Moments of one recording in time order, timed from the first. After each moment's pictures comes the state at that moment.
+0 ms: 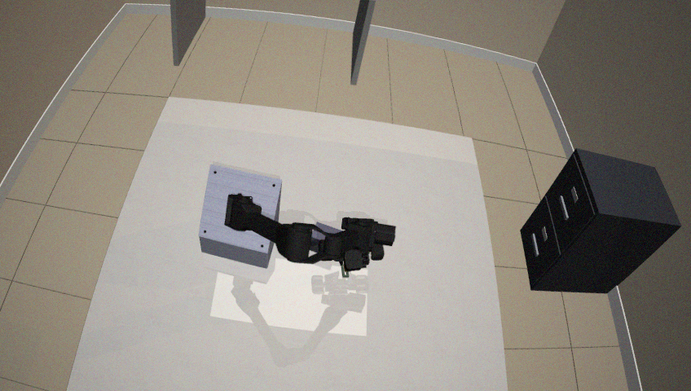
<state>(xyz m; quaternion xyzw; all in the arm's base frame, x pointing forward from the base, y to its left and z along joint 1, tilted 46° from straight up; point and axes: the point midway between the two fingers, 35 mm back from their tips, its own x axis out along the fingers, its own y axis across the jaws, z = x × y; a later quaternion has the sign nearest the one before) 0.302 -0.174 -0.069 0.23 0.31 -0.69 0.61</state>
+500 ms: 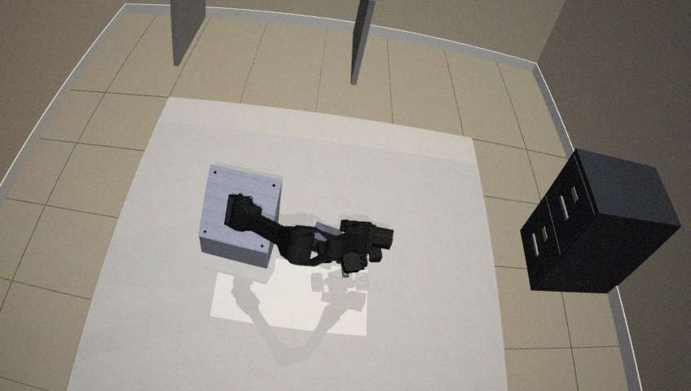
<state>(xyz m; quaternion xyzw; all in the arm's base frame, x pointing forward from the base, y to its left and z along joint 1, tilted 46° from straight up) 0.297 -0.183 -0.080 0.22 0.32 -0.70 0.61</state>
